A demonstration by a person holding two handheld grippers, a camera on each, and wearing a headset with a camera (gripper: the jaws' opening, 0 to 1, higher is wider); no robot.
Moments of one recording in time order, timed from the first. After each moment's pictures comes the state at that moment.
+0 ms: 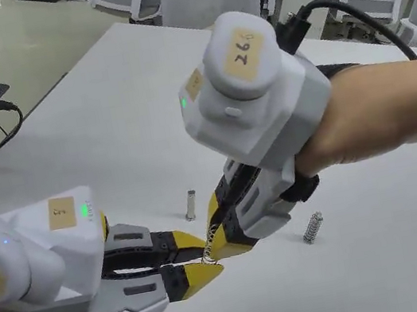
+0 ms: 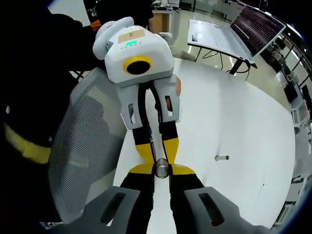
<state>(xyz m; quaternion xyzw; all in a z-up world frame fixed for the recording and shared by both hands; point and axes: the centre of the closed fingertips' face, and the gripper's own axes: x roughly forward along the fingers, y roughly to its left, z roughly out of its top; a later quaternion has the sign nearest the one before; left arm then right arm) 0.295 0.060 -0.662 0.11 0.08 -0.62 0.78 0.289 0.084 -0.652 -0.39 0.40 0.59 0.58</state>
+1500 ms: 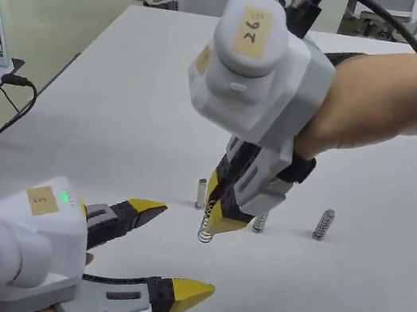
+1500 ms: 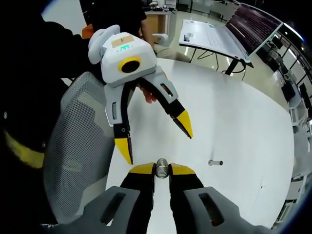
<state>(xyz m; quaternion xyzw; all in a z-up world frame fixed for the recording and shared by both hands) 0.319 0.097 -0.684 0.08 0.12 -0.53 0.83 0.313 0.094 -0.659 -0.39 0.40 0.58 0.60</state>
